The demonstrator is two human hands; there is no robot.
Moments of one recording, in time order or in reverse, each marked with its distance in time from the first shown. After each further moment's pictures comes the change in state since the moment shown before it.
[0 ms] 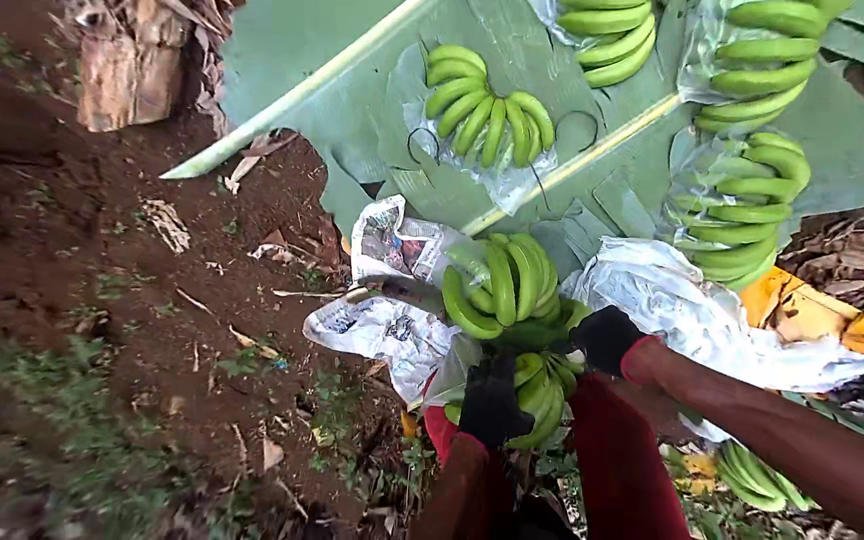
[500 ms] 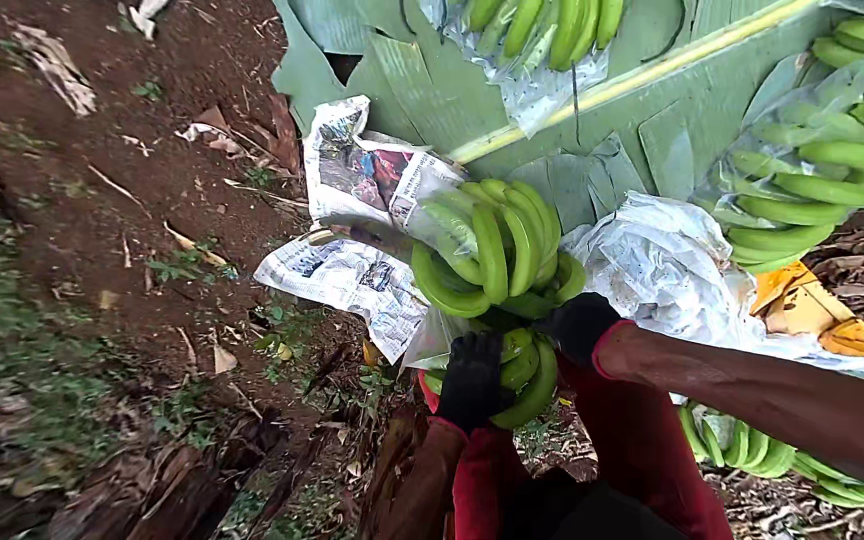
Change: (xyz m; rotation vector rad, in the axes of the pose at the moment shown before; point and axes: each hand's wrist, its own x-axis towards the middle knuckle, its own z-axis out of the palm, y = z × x) left_hand -0.004 -0.021 0.105 -0.044 0.170 0.031; right_hand 0.060 -0.041 0.034 -0.142 -0.181 -0.070
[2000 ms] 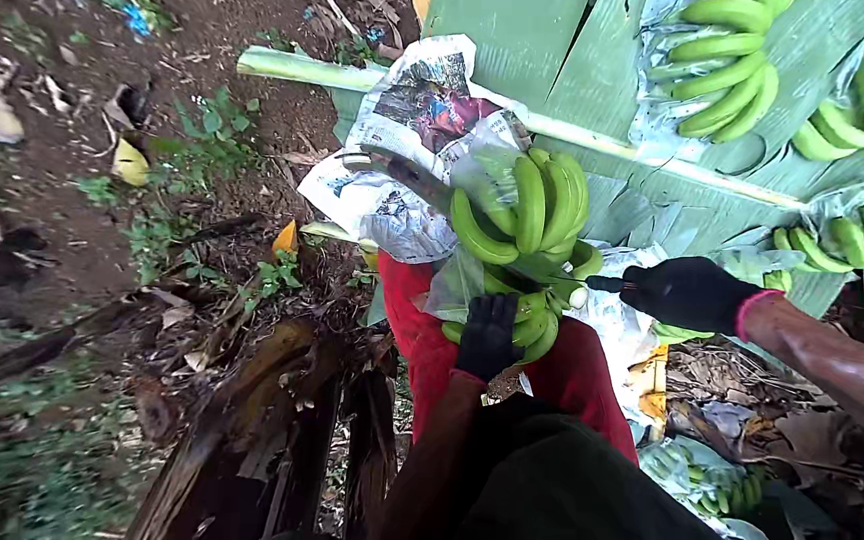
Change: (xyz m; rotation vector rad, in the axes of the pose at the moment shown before) left_hand -0.043 0.010 0.086 -0.530 0.436 -0.272; right_hand -0.047 -0.072 -0.090 -0.570 -0.002 0.135
